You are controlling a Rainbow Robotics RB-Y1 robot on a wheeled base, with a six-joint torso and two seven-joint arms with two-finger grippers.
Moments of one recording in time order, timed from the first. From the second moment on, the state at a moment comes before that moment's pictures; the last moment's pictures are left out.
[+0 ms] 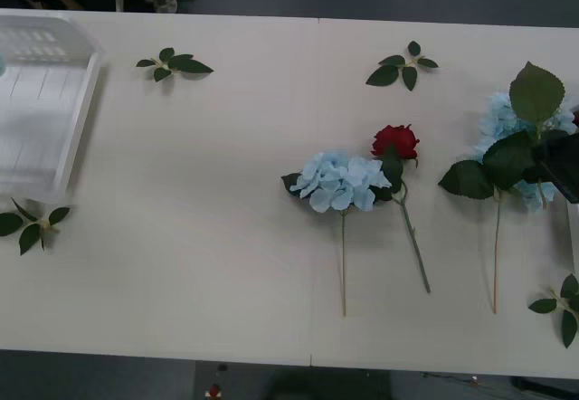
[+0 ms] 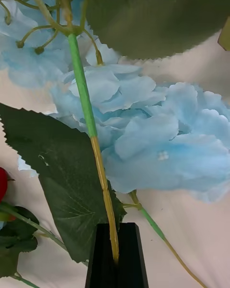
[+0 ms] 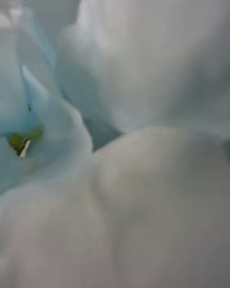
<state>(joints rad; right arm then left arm) -0.41 -0.98 0.15 -1.29 -1.27 1.18 0.91 -0.93 1.11 -0.67 -0.98 0.50 0.95 -1.67</state>
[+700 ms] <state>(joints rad) -0.41 -0.98 -0.01 -1.27 -1.40 1.18 1.29 -0.93 1.04 -0.67 -0.79 0.60 0.72 -1.68</state>
